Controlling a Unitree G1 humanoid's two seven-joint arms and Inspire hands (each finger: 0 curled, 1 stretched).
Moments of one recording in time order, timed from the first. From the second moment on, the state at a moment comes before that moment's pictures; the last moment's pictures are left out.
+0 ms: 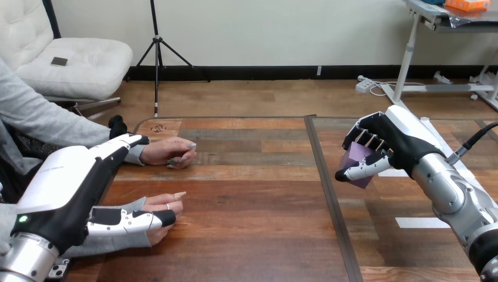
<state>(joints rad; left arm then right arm) 0.19 0.52 0.20 -0.11 0.60 -0.36 -0.14 -0.73 -0.49 0.26 1.17 -0.44 -0.41 -0.04</state>
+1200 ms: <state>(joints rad) 0.12 0.58 0.12 -0.07 0.69 -0.31 -0.12 -0.73 -0.49 0.26 1.17 -0.43 -0.41 -0.03</state>
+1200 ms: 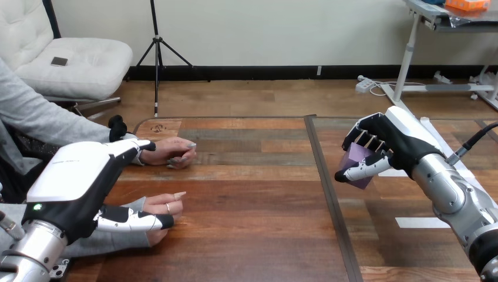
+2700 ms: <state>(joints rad) 0.04 0.67 -0.03 0.17 0.74 -0.23 -0.14 -0.73 -0.49 0.26 1.17 -0.43 -0.41 -0.02</state>
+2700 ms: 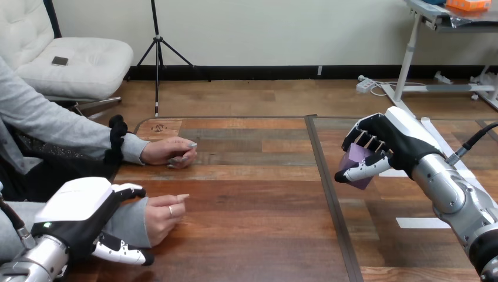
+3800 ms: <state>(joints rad) -0.05 0.69 -0.10 0.32 0.76 -0.21 -0.08 -0.73 -0.49 0.26 1.17 -0.43 -0.41 -0.02</state>
